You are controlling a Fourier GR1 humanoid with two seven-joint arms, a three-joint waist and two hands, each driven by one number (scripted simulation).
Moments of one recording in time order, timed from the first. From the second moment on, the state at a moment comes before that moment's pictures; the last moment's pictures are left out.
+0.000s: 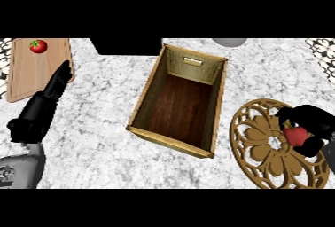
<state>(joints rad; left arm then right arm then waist) -0.20 0.25 0.09 -1.59 -0.16 -0.11 0.02 -0.33 -0.56 0.04 -1.01 1.13 0.36 -0.40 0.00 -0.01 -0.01</state>
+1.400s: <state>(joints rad) -0.18 0.27 0.13 -1.59 -0.15 -0.13 0.02 -0.43 -0.36 -0.42 -1.64 0.76 0.34 0.13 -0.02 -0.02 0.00</state>
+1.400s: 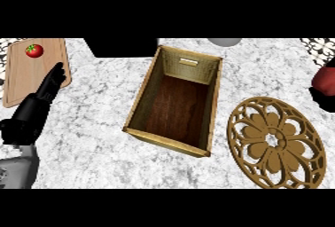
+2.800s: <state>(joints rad) -0.21 0.25 0.12 -1.57 -0.16 -0.14 0.00 -1.34 -0.15 -0.17 -1.51 0.45 0.50 0.94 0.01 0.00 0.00</state>
